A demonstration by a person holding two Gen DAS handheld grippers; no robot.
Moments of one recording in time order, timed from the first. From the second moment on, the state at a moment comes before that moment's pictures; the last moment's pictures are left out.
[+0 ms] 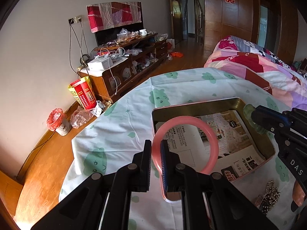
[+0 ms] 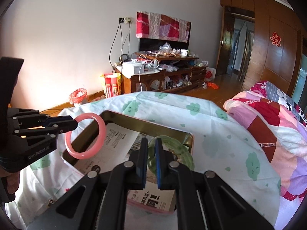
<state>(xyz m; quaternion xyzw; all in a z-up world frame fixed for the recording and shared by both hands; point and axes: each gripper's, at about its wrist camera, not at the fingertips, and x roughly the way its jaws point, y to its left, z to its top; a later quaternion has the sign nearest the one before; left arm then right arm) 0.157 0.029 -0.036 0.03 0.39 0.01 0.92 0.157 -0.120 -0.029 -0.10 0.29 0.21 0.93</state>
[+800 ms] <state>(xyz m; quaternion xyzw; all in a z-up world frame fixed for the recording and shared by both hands) 0.113 0.035 -0.039 0.02 0.38 0.03 0.93 0.131 -0.162 -0.050 -0.05 0.32 0.15 0.93</state>
